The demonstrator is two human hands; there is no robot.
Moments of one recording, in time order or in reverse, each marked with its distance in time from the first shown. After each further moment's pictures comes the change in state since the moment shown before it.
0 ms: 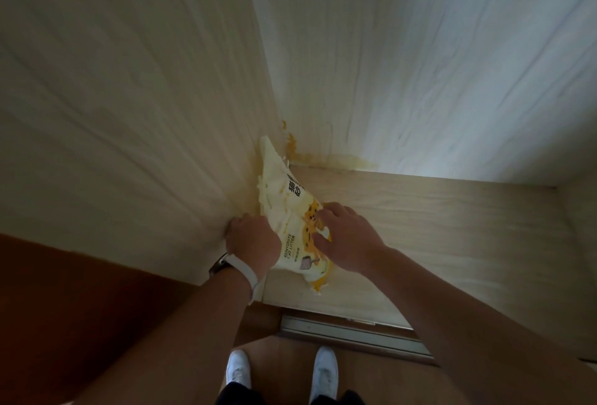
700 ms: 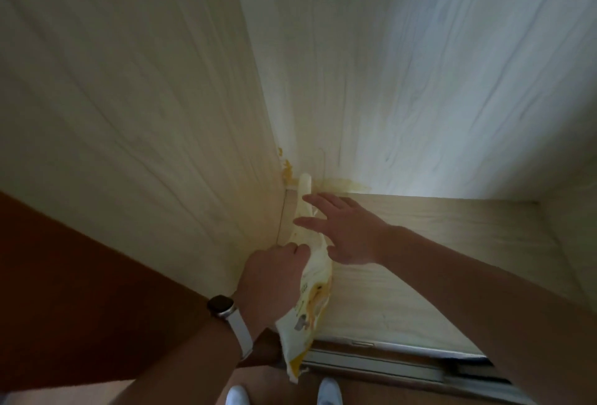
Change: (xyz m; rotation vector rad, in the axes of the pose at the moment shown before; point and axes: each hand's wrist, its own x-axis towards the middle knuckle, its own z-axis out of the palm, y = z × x) left_hand -0.079 0.017 -0.039 0.174 0.270 0.679; right_hand -0.014 -0.002 -0.067 -0.441 -0.005 -0.394
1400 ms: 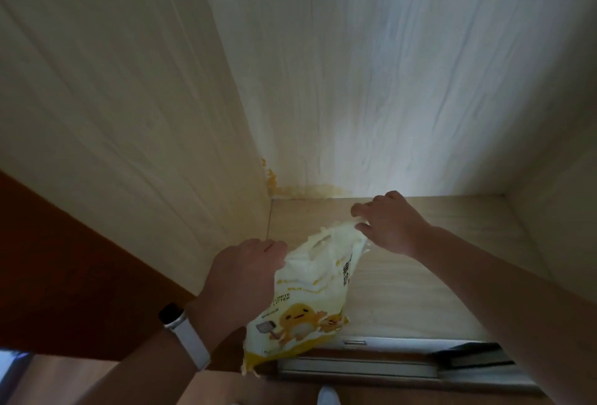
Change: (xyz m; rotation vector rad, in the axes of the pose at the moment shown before) left_hand -0.034 0.003 -0.043 -0.107 0.249 0.070; right_hand -0.087 0.044 0.006 -0.030 0.110 0.341
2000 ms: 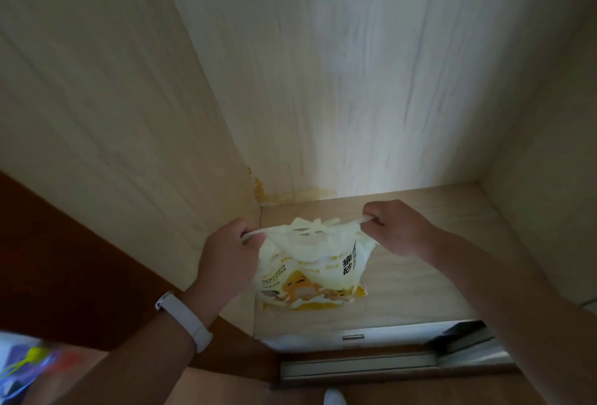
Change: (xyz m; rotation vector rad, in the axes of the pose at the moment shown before) left_hand 0.015 0.008 -0.017 -0.503 0.038 -0.643; right_hand -0.069 -0.017 -0.033 0.601 0.076 0.295
